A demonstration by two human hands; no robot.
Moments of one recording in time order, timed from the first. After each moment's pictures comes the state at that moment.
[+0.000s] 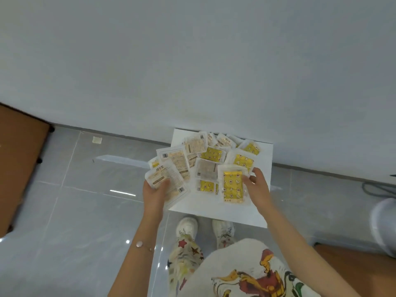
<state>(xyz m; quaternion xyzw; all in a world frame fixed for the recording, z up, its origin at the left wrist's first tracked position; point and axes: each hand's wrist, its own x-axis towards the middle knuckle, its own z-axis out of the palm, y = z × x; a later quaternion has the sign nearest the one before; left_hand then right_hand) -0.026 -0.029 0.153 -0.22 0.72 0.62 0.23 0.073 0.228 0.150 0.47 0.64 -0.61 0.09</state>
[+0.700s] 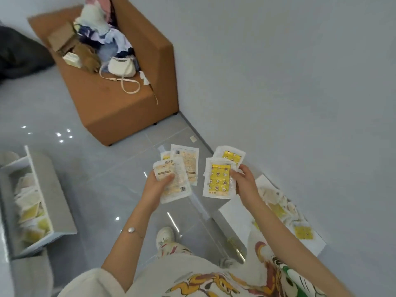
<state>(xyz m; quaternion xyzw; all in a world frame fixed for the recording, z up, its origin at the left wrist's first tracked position) 0.096 -0.307 0.382 -0.33 0.61 0.72 0.00 0.008 -0.065 0.388 0.15 0.68 -0.67 0.25</state>
